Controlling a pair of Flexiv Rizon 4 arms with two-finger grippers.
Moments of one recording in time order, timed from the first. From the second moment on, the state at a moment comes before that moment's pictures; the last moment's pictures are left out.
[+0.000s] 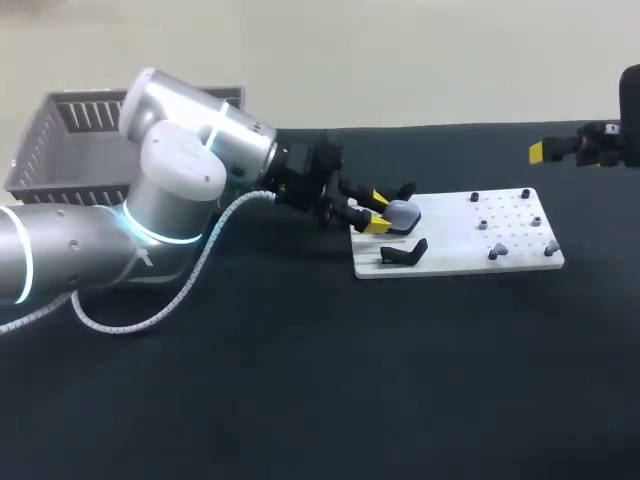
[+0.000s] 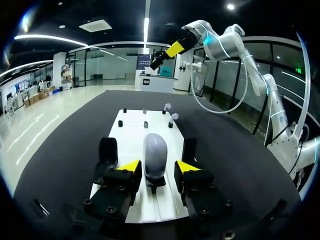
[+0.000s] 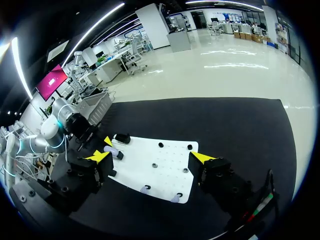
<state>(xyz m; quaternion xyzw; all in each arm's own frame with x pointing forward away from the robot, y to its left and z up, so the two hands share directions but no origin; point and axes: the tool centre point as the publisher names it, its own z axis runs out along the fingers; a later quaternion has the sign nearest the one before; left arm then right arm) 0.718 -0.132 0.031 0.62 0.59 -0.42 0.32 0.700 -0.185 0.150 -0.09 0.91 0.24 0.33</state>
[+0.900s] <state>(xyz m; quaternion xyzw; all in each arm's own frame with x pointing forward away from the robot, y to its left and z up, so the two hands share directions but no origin) 0.719 -0.144 0.025 0.62 0.58 -0.43 0.31 0.700 -0.185 0.150 -0.09 0.91 0.24 0.33</state>
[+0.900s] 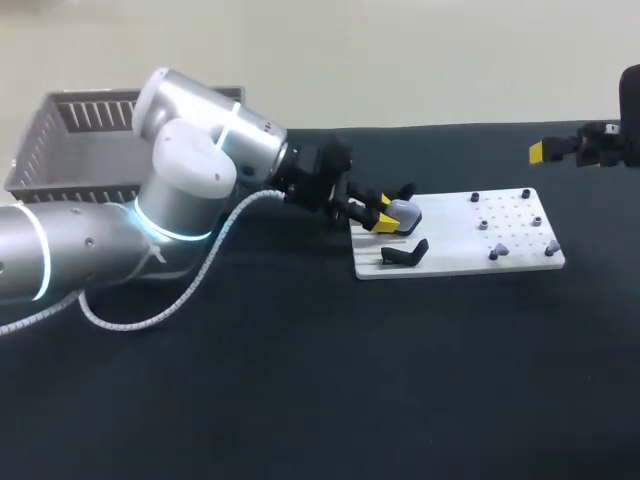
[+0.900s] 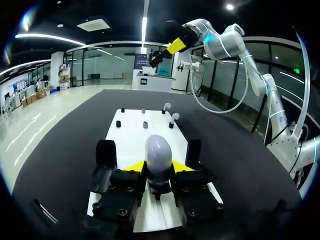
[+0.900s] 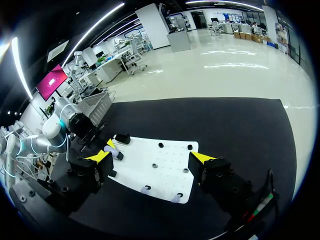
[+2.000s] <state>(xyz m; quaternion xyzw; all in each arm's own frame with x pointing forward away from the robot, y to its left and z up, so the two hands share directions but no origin) 0.683 -0.139 0.118 0.60 0.48 -0.48 0.42 0.700 -0.185 0.150 -0.09 0.91 0.24 0.33</state>
